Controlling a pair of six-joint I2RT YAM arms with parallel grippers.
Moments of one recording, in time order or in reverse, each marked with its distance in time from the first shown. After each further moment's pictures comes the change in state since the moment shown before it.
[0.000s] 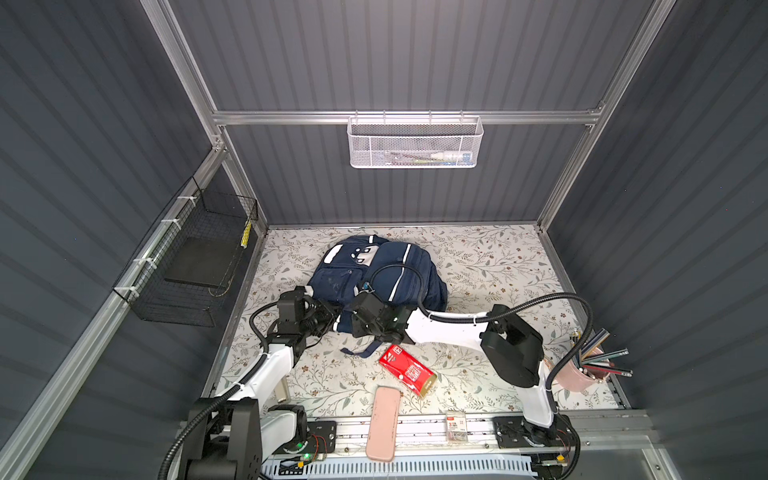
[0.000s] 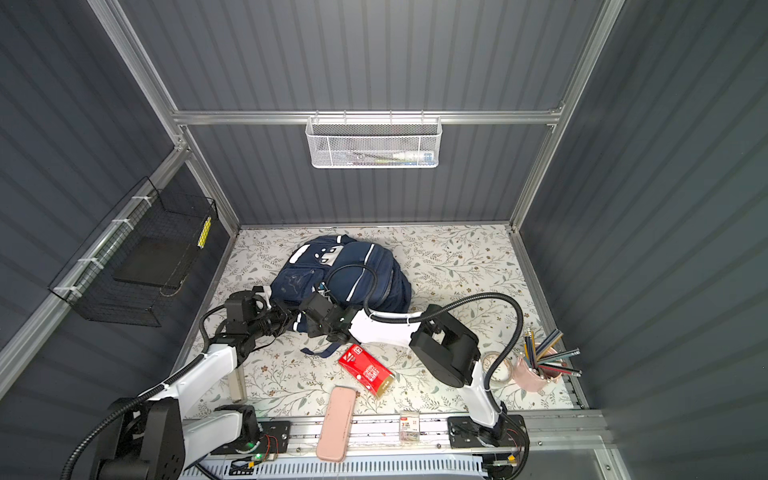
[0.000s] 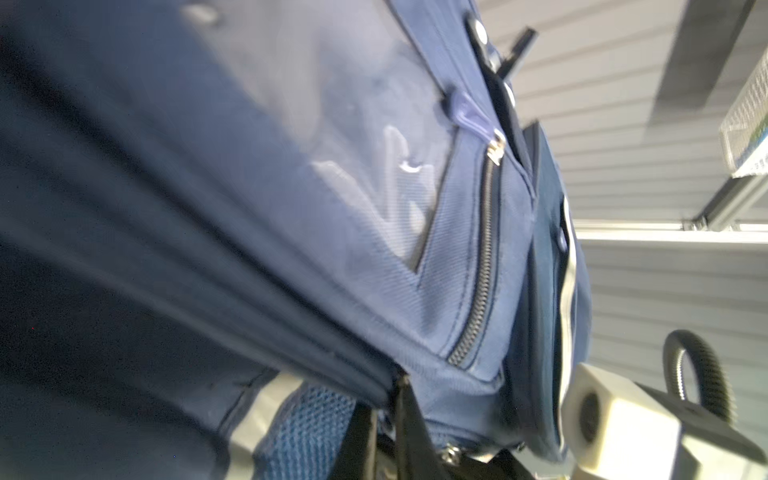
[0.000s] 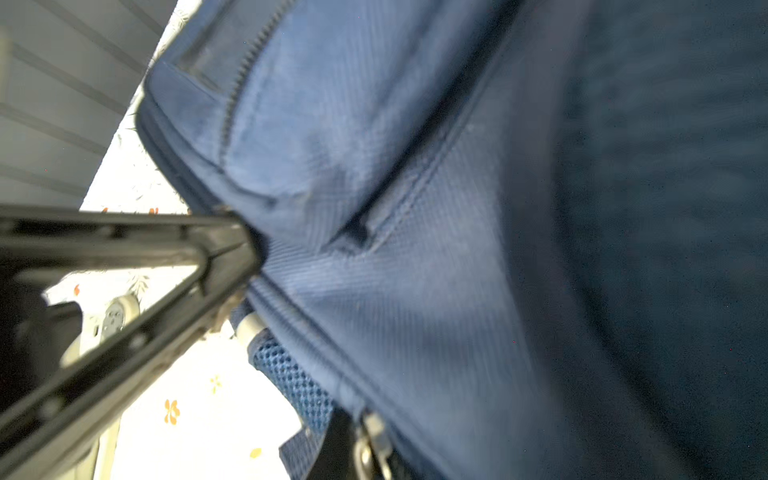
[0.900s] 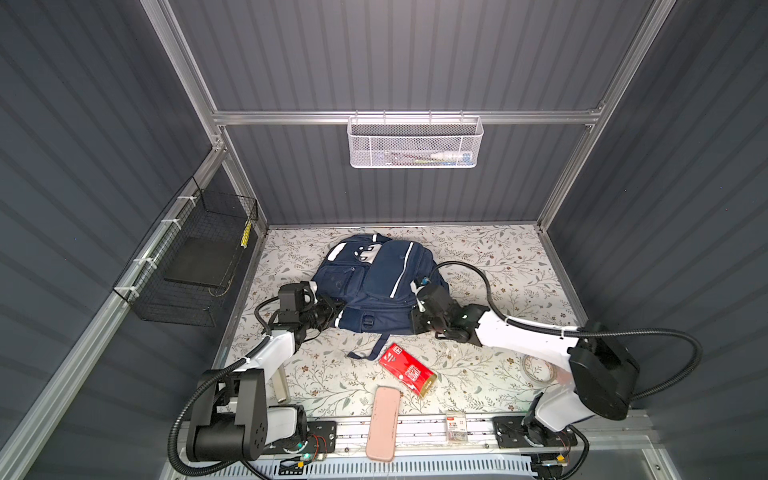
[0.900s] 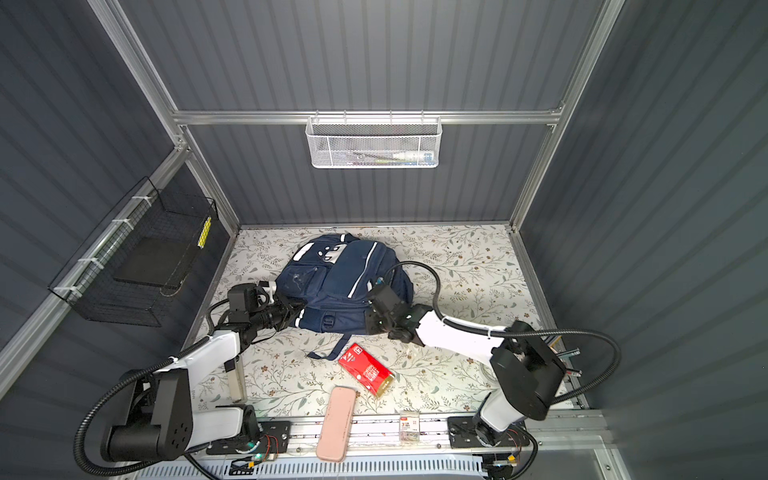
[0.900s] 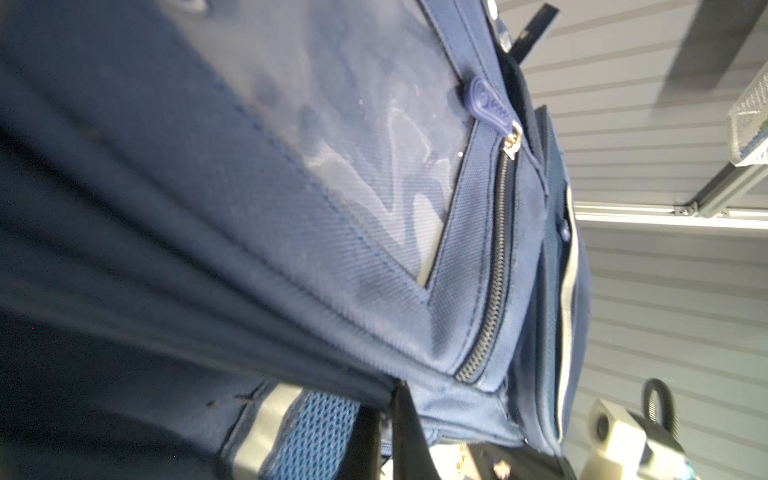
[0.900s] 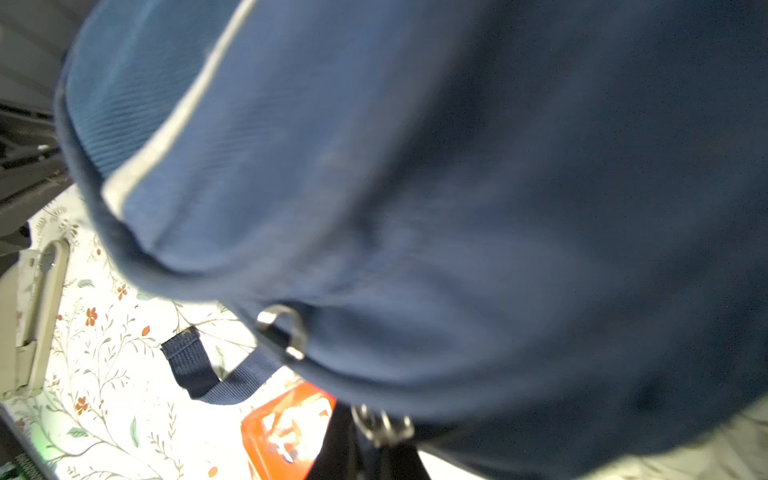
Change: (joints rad) left arm 0.045 0.151 0.084 0.023 0.120 0.017; right arm -0.307 -0.511 -0.526 0.018 -0.164 -0.185
